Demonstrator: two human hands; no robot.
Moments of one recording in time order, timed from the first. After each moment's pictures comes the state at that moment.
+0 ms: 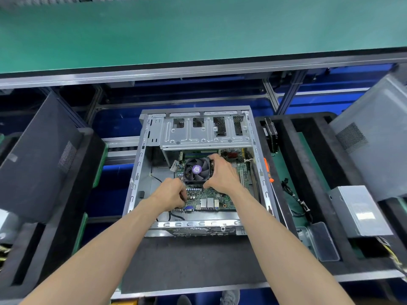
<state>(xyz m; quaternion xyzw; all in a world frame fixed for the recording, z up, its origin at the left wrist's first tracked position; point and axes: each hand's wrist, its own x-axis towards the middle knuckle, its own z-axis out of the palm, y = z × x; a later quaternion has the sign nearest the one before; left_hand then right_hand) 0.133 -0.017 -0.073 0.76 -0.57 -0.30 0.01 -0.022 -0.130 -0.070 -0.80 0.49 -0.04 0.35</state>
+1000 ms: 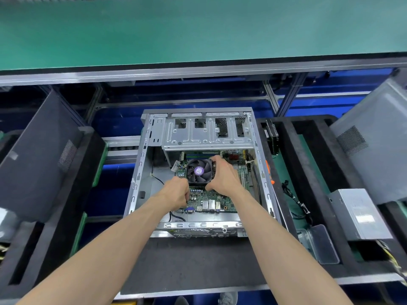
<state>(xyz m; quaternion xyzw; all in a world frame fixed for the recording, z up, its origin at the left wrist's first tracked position) 0.124 -0.029 -0.073 0.76 -0.60 -0.26 -0.06 -0.020 -0.128 -0.067 -0.80 0.49 -0.04 0.34</state>
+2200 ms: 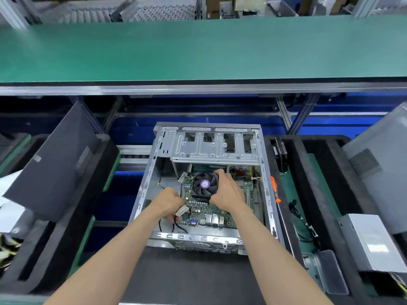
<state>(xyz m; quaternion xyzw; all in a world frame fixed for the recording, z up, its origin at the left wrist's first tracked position) 0.141 -0.012 -0.060 0.83 -0.27 -0.46 0.17 -0.020 -0.126 -0.070 -0.82 0.47 0.00 0.32</state>
